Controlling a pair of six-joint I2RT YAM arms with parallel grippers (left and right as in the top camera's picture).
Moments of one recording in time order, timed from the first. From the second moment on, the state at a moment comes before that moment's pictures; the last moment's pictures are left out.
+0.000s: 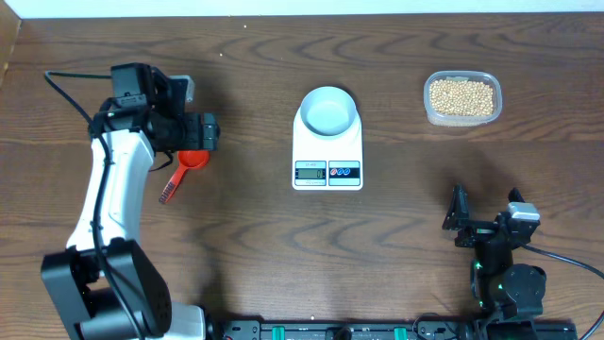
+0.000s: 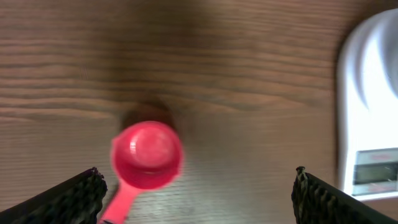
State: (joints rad) left arm 0.17 1.64 1.26 -0.76 0.25 0.17; right arm 0.08 0.01 0.01 -0.06 0.11 0.15
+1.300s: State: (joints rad) left arm 0.28 1.96 1.26 -0.58 0.22 0.19; right arm 0.08 0.01 0.01 -0.06 0.11 0.15
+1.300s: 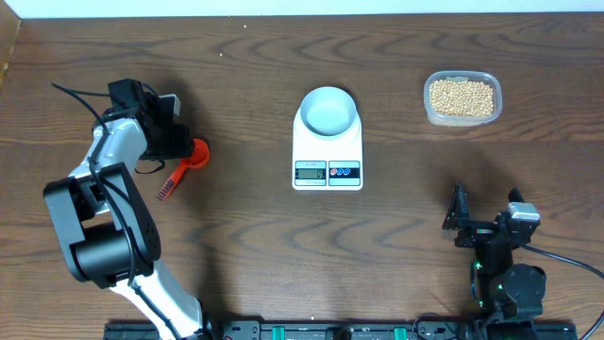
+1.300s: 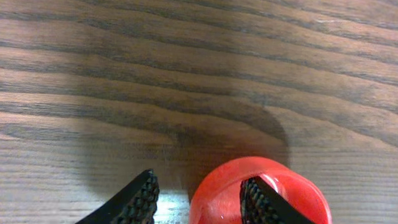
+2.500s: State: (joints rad) left arm 0.29 1.99 1.26 -0.55 0.23 0.07; right arm 0.08 0.01 0.01 -0.06 0.11 0.15
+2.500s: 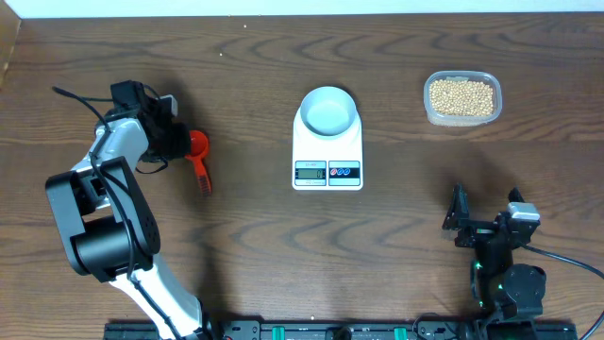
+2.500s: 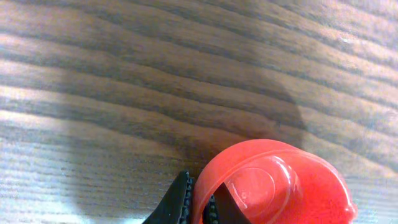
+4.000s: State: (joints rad) left arm -0.40 1.60 1.26 -0.67 0.35 -1.11; right arm 0.08 0.01 0.01 0.01 -0.14 0.32
